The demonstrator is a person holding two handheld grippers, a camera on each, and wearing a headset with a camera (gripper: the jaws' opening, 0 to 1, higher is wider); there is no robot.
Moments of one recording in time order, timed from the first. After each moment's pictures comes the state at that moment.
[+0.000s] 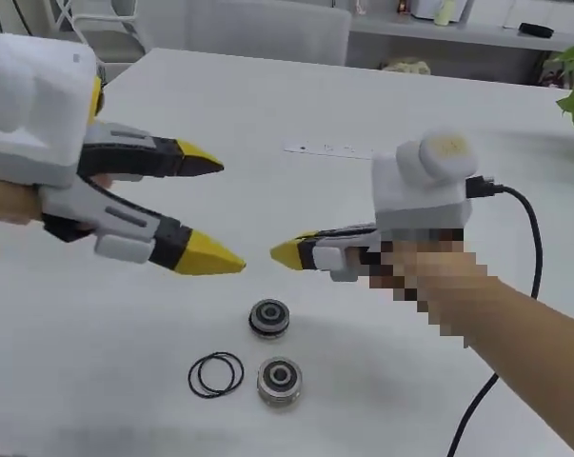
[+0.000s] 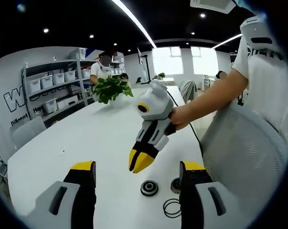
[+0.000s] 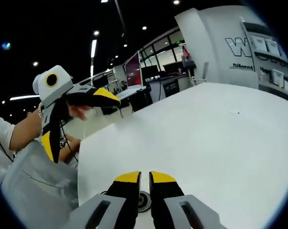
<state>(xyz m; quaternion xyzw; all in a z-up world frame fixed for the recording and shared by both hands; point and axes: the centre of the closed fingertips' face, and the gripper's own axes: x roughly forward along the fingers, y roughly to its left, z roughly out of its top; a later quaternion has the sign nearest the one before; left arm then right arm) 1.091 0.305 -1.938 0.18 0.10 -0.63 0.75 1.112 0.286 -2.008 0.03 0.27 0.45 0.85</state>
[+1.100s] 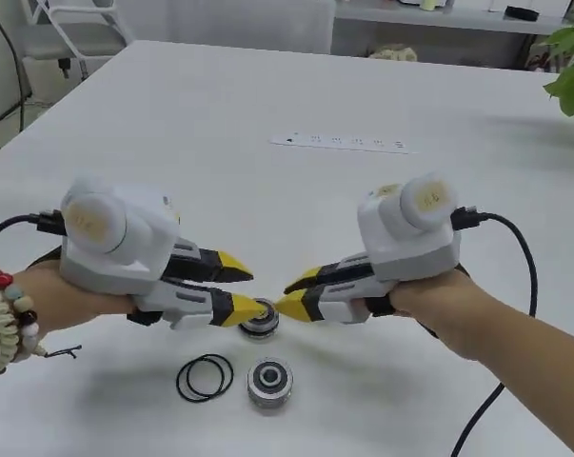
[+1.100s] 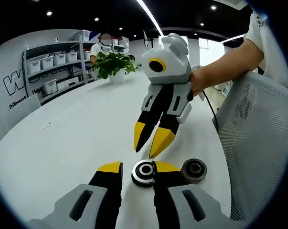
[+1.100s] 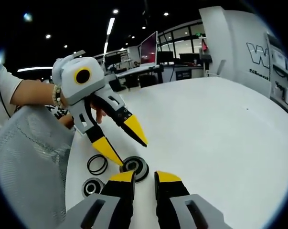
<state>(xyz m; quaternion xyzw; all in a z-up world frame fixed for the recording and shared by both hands) 1.089 0.284 -2.045 0.19 0.17 -0.61 0.75 1.088 0.271 -2.061 -0.08 0.30 0.49 0.81</state>
